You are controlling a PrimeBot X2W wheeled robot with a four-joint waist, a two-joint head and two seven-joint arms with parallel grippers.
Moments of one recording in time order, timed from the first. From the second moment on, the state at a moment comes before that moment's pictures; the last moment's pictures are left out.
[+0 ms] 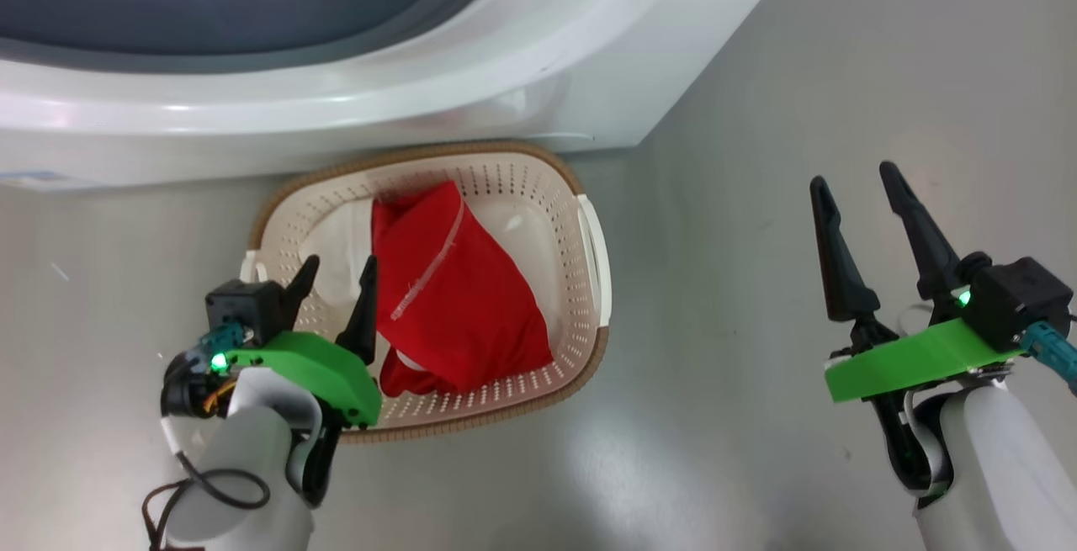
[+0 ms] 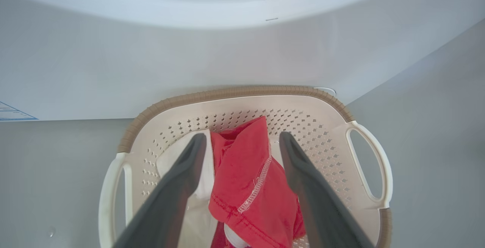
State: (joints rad) left arm -0.66 0.03 -0.17 0.93 -0.34 -0.13 -0.26; right arm -0.31 -0.09 0.02 0.23 0.29 0.12 -0.26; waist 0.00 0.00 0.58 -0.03
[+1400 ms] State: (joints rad) left arm -0.05 0.04 0.03 0.25 -0.18 -0.13 -0.26; right arm 0.03 -0.11 0.00 0.28 0.30 0.13 -0.26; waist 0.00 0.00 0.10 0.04
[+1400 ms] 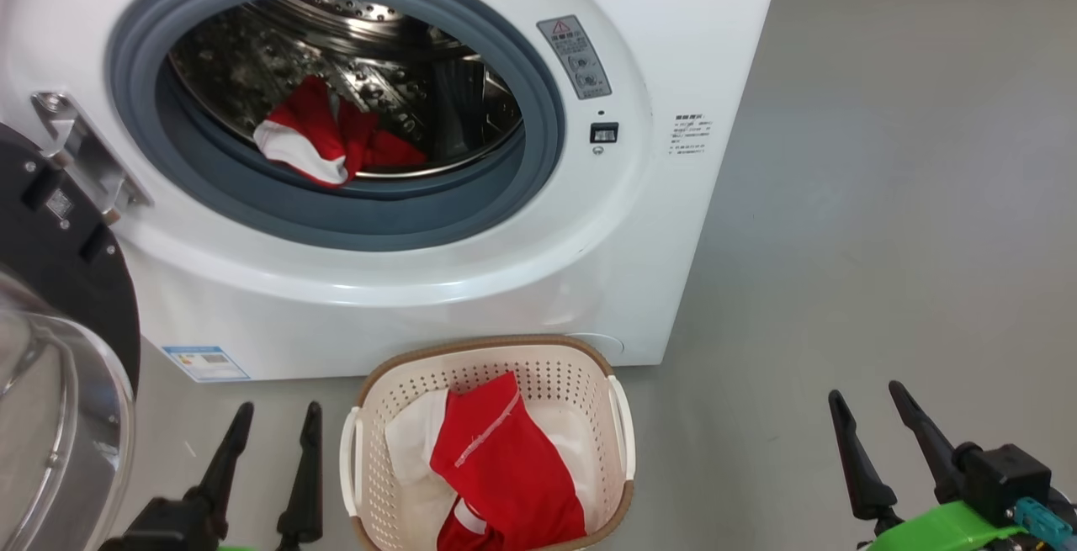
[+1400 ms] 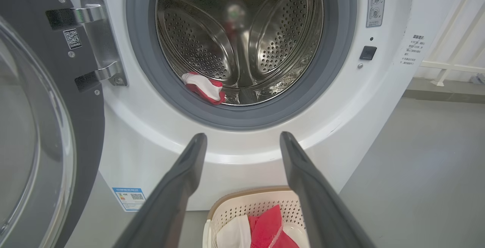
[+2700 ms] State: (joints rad) left arm -0.03 0.04 0.00 0.23 -0.13 -0.10 -0.26; right arm 0.07 -0.09 -0.01 0.26 0.30 0.13 -0.26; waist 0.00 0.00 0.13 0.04
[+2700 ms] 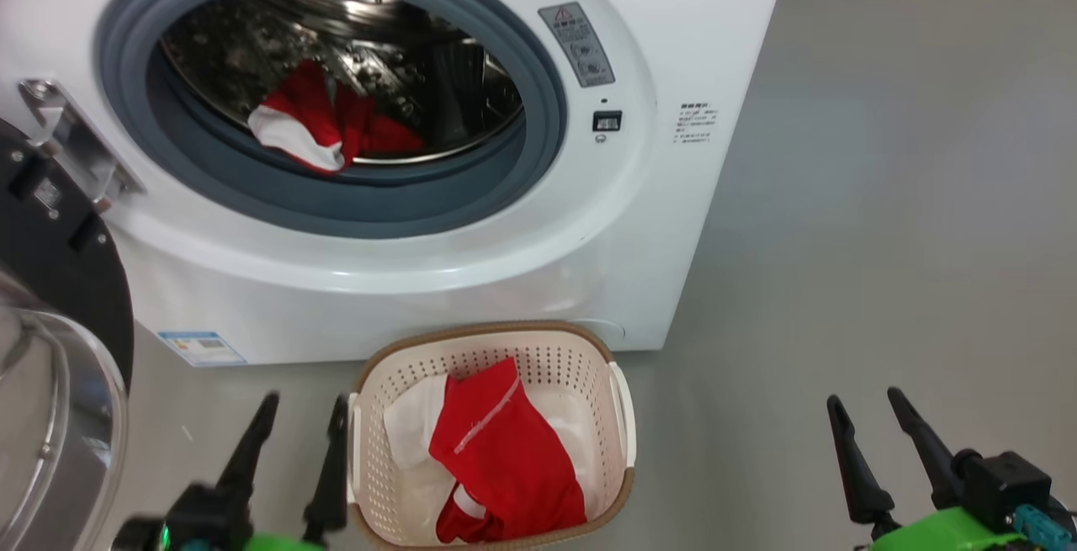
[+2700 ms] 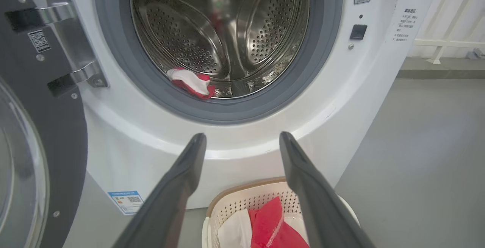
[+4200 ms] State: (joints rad) left arm -1.21 0.15 -0.25 1.18 0.27 0.06 -0.01; right arm -0.21 -0.06 0.03 0.24 0.31 0.13 -0.26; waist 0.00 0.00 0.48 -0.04
